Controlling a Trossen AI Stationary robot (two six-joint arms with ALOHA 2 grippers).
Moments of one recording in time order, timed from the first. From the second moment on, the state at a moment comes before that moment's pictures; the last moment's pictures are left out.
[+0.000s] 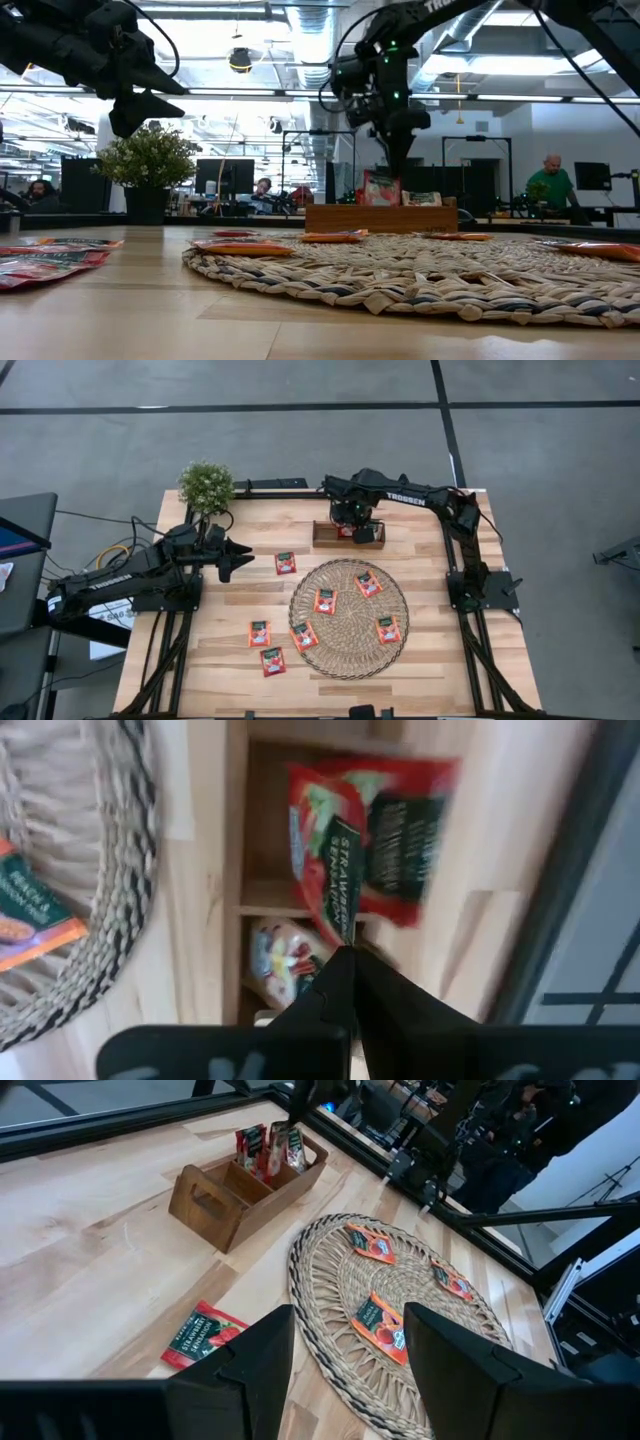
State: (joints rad) left arm 0.43 0.39 0.30 -0.18 0.23 -0.46; right arm -0.44 2.05 1.79 -1.28 0.14 -0.58
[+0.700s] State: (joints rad) left arm 0.43 0.39 0.30 -0.18 0.23 -0.46; right arm -0.44 2.05 1.74 -1.17 0.14 -0.58
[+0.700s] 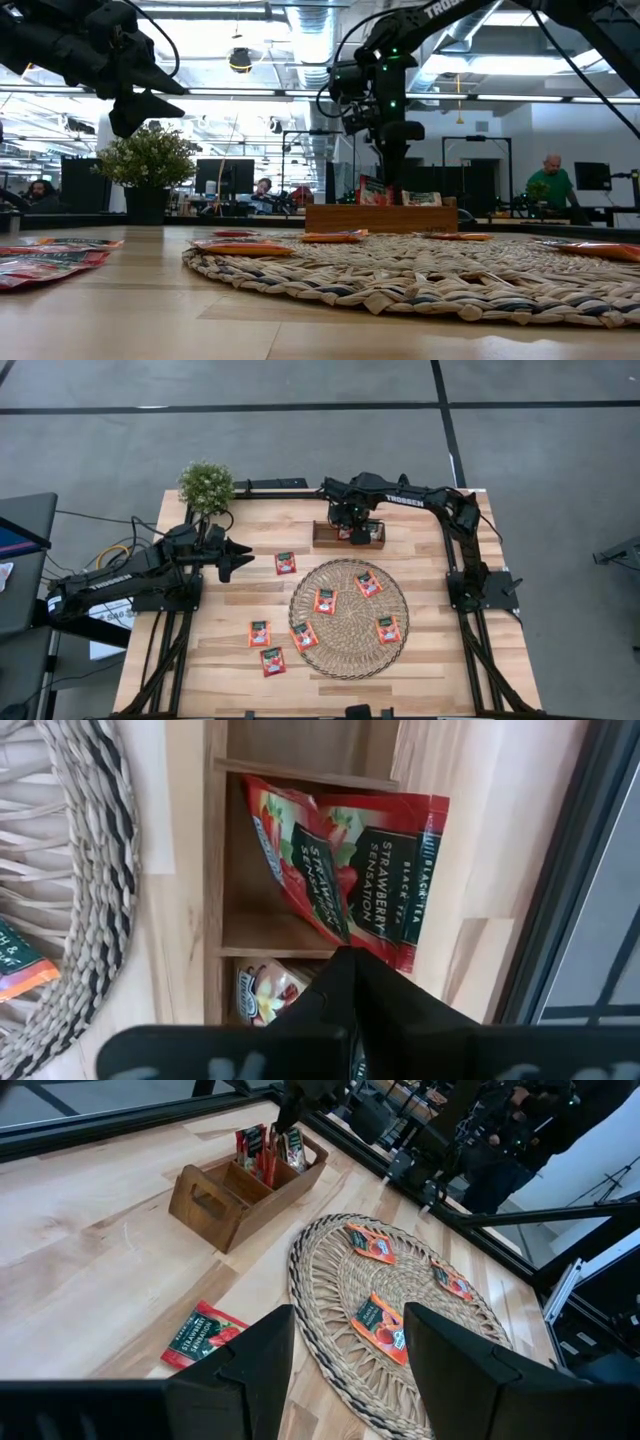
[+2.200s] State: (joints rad) left arm 0.43 0.39 0.30 -0.18 0.23 -0.46; right arm -0.35 1.87 1.85 -1.45 -0.01 -0.40
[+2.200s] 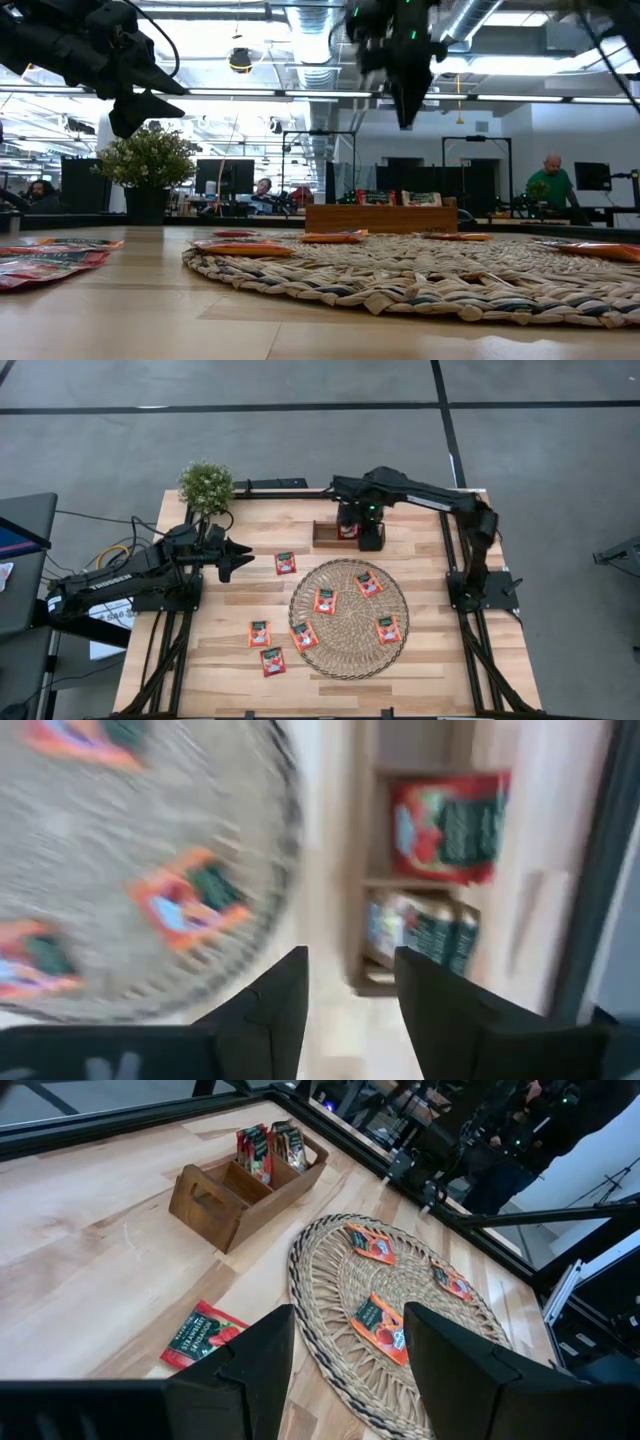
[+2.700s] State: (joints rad) left arm 0.43 0.45 0.30 -0.05 0.22 -0.55; right arm -0.31 1.17 1.11 -0.94 -0.14 0.05
